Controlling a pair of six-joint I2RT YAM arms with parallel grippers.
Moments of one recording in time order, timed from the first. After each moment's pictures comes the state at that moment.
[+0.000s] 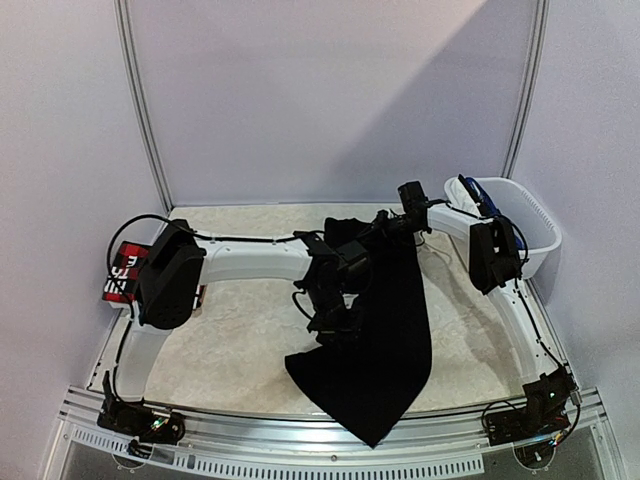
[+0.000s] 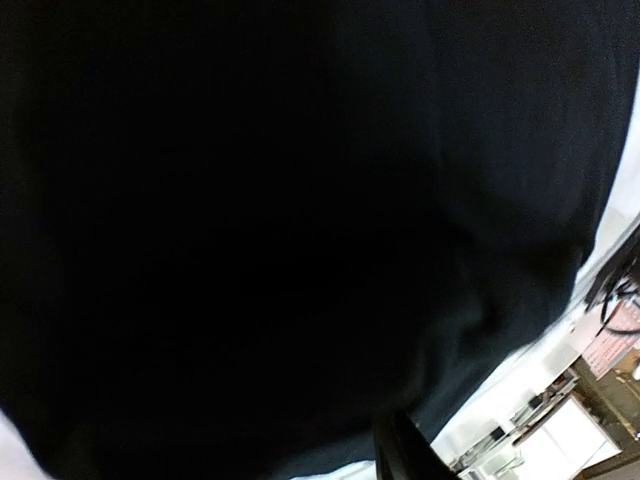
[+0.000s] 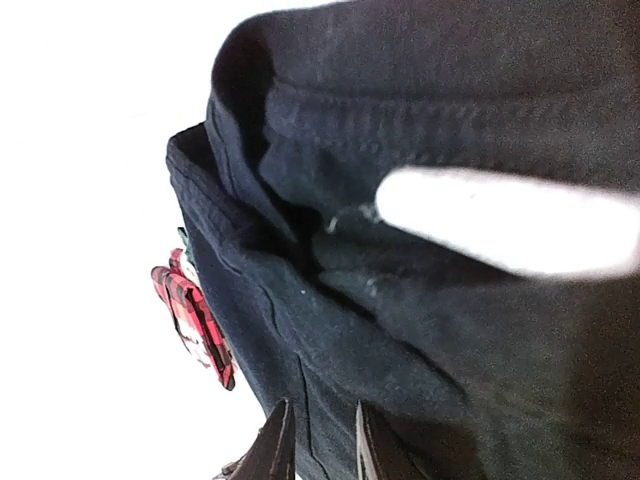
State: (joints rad) left arm -1.00 2.29 1.81 -0.95 0.43 -0.72; right arm 0.32 2.79 2.41 -0.51 -0.87 0.94
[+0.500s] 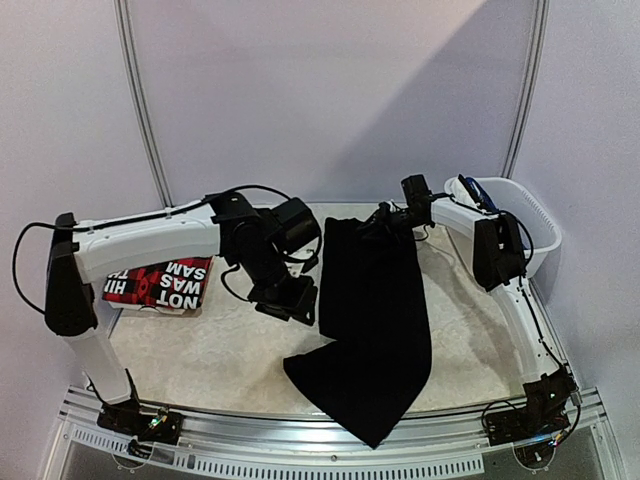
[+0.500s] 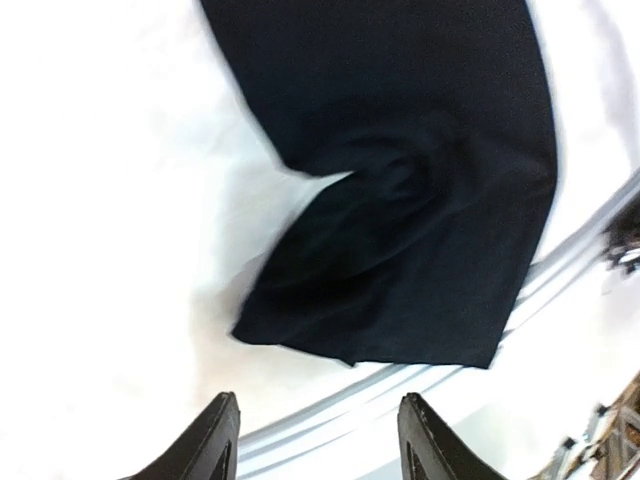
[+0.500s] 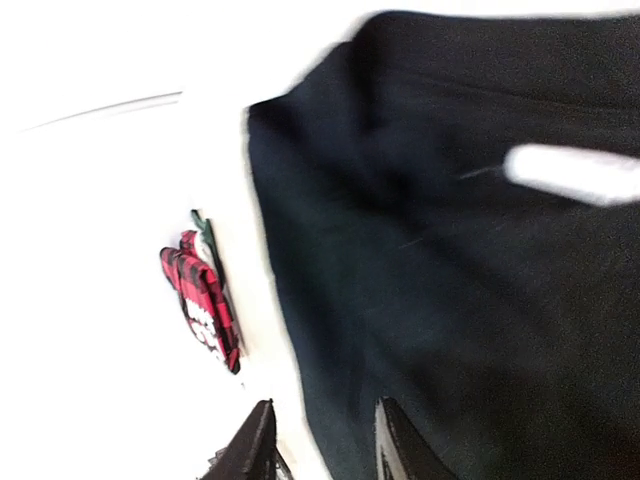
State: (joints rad) left arm -0.98 1.77 1.55 -1.07 0.14 -0.63; right arm 0.31 2.74 2.39 -0.52 -0.89 0.89
